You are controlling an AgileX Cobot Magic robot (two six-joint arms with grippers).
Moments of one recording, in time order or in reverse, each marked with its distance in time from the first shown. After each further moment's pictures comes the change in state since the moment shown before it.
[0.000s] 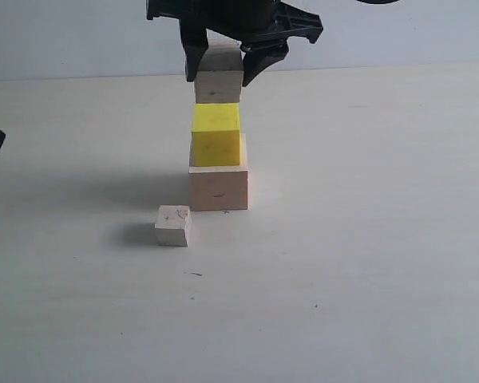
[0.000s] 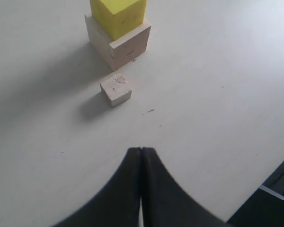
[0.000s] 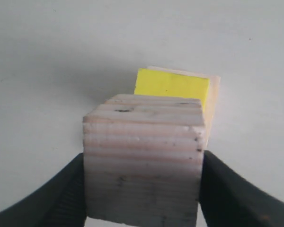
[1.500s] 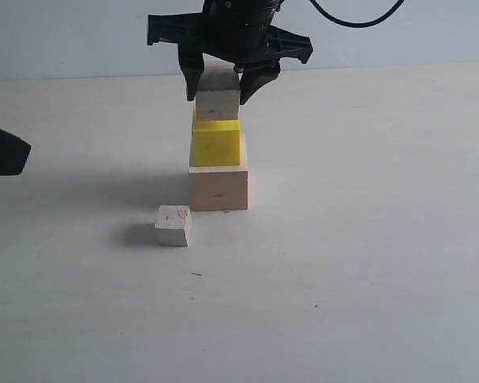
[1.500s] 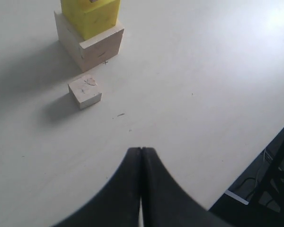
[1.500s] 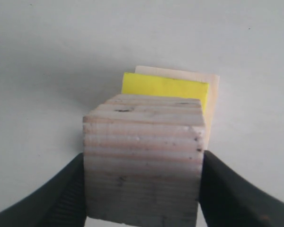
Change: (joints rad) left arm 0.000 0.000 0.040 -0.115 -0.032 -0.004; right arm 0.002 0.079 -0.026 -0.016 0.006 0.034
